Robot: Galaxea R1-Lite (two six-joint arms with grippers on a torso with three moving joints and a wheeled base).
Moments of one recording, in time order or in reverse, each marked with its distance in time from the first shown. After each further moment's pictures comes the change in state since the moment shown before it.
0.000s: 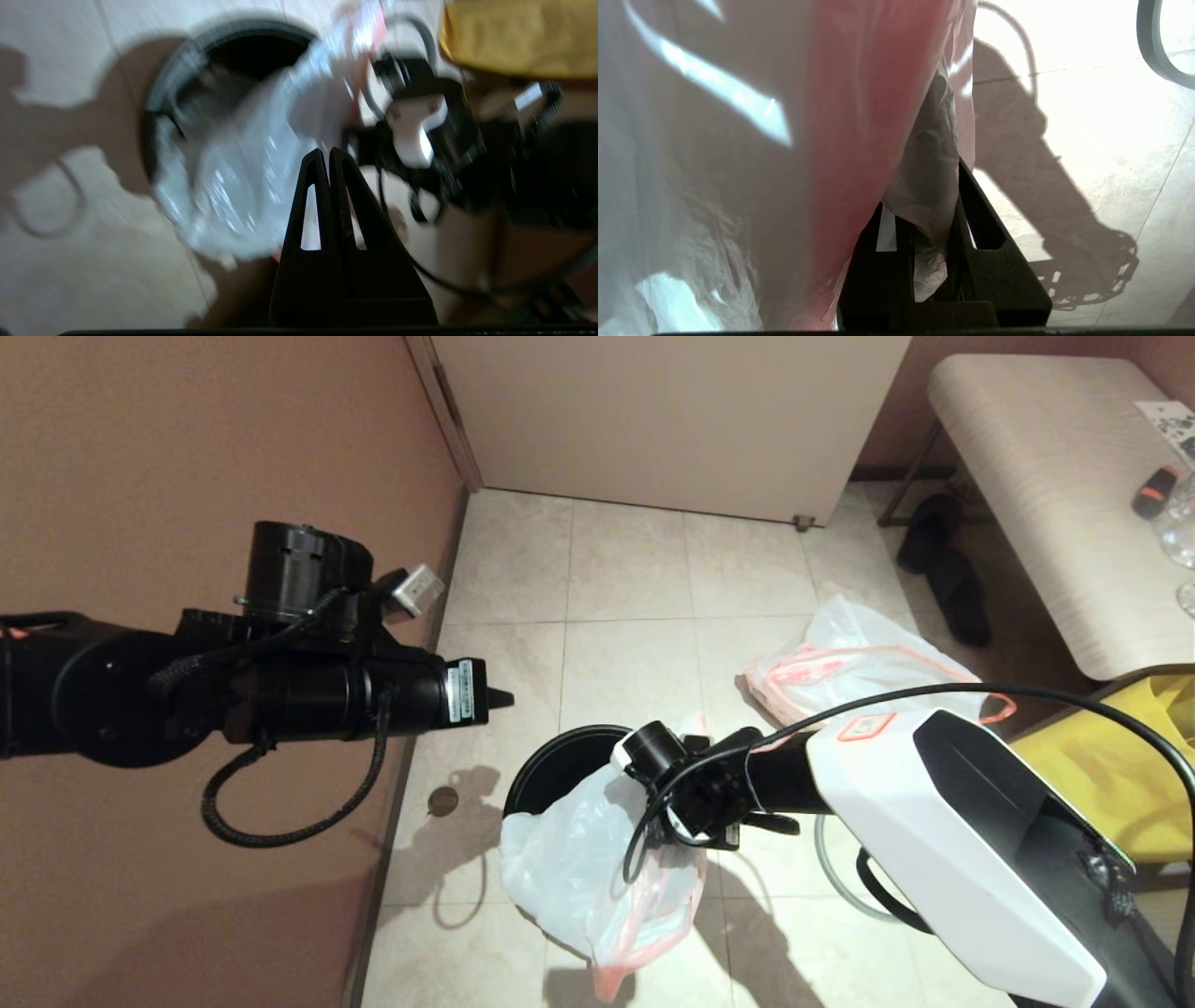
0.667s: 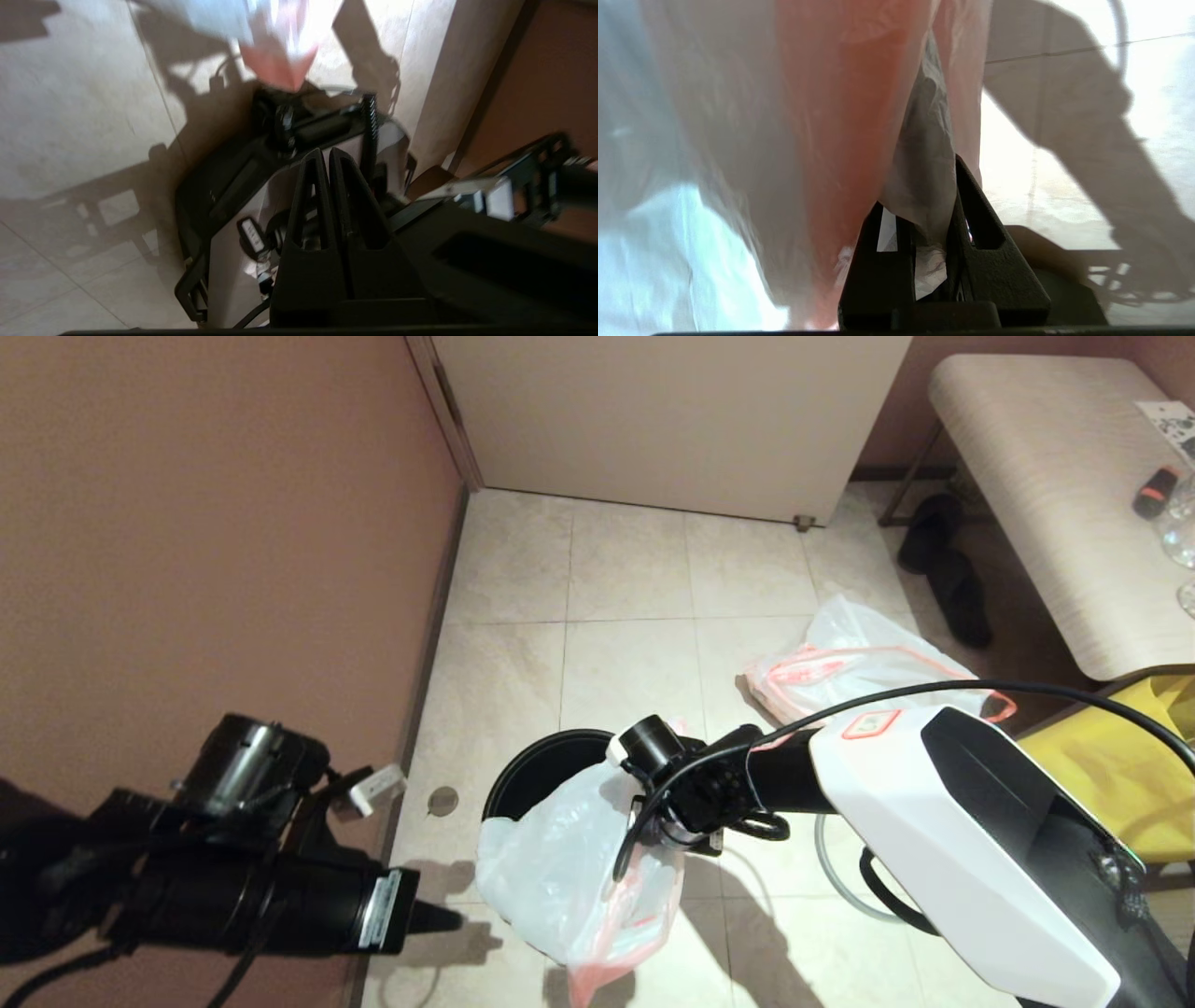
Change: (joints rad) left arm 0.055 -0.174 0.511 0.091 -0.175 0.012; right arm 0.017 -0.025 0.007 -0.044 0.159 0.059
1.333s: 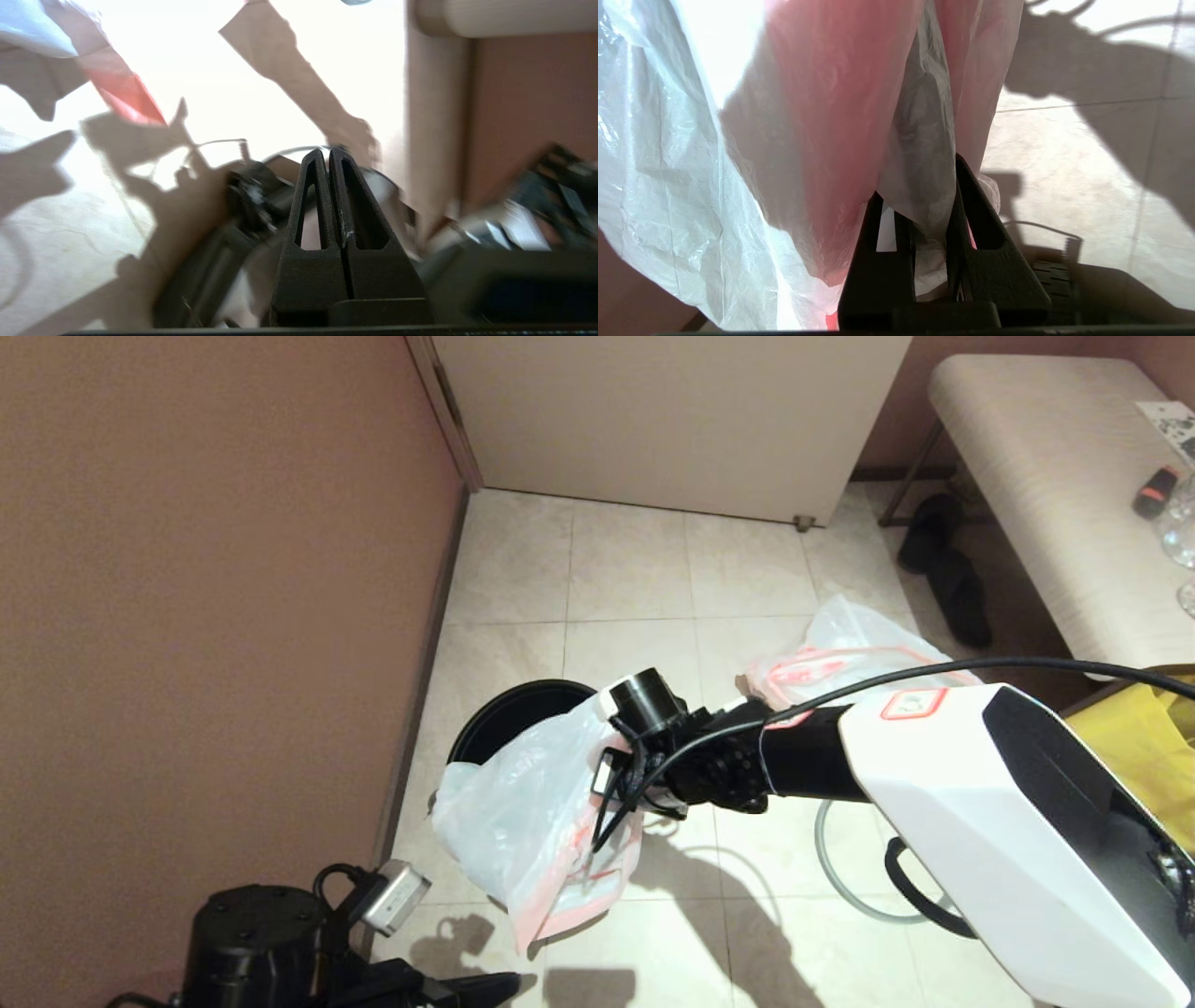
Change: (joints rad) left arm -0.265 0.212 0.623 -1.239 0.146 -0.149; right arm 0.027 -0.078 -0.012 -0.171 0.095 0.036
